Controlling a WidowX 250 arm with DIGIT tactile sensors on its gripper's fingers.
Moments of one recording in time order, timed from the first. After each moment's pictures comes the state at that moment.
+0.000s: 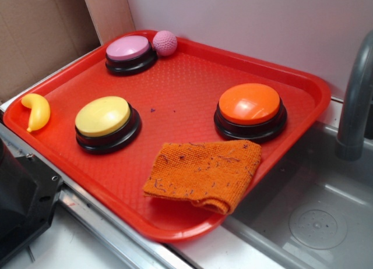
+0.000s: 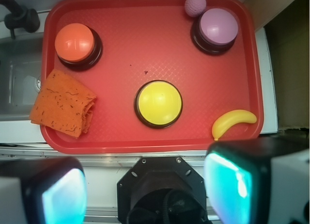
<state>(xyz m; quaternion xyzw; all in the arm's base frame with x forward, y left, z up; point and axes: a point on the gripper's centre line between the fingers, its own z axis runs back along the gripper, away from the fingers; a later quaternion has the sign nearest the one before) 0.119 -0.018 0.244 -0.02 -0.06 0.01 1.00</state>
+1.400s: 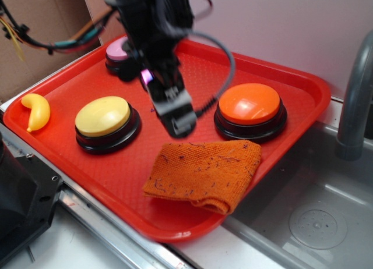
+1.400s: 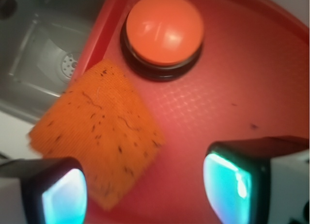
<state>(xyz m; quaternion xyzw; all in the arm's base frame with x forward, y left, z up) 0.184 -0.131 0.099 -0.01 -0.05 -0.19 0.98</state>
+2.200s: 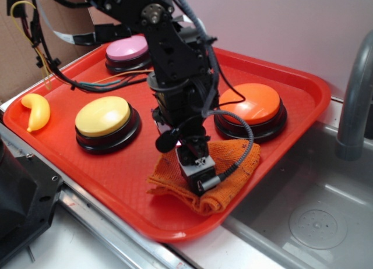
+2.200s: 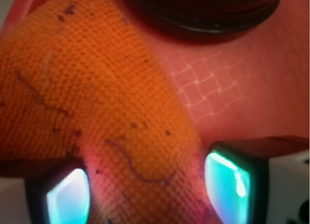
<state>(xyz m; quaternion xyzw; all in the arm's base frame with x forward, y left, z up) 0.192 -0.133 0.028 -0.02 -0.02 -0.16 0.99</state>
